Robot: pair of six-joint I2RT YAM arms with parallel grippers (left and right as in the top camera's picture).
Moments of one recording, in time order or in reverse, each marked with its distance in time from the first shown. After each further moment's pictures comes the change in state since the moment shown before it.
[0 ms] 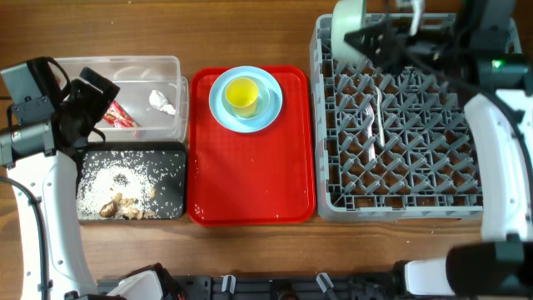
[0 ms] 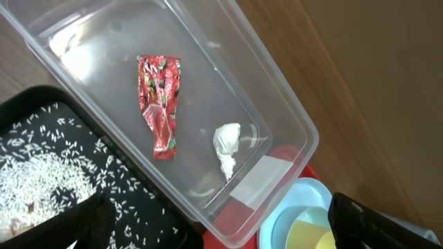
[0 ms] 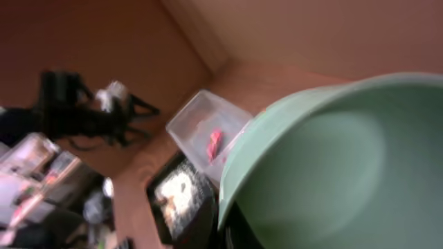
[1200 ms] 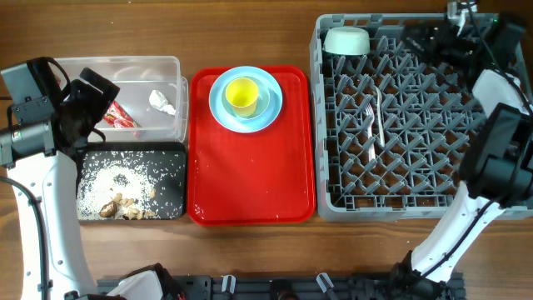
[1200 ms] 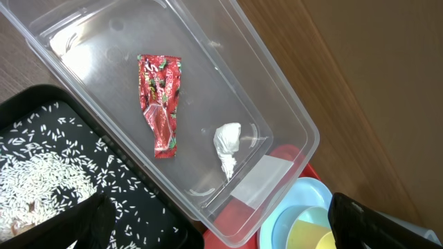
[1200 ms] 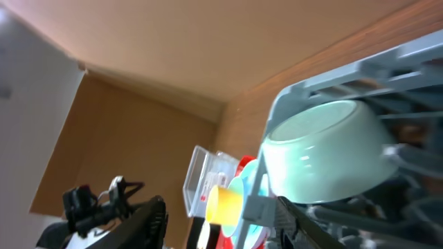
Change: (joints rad) left arm 0.000 0.000 0.000 -0.001 0.000 0.000; right arm -0.340 0.634 0.000 0.710 -0.262 0.652
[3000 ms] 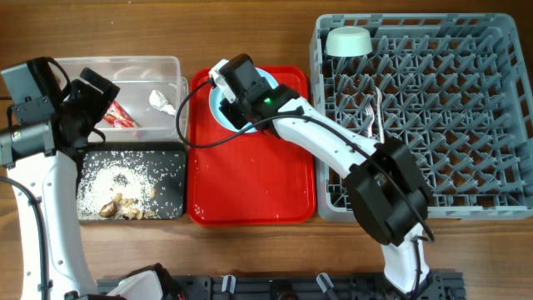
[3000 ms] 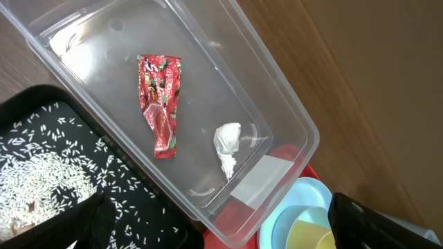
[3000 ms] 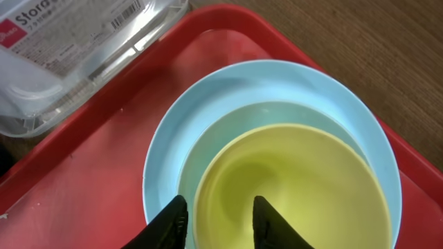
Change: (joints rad) left arm 0.000 0.000 0.000 0.000 0.000 0.000; right arm 1.103 -0.145 0.005 -0.549 1.468 -0.776
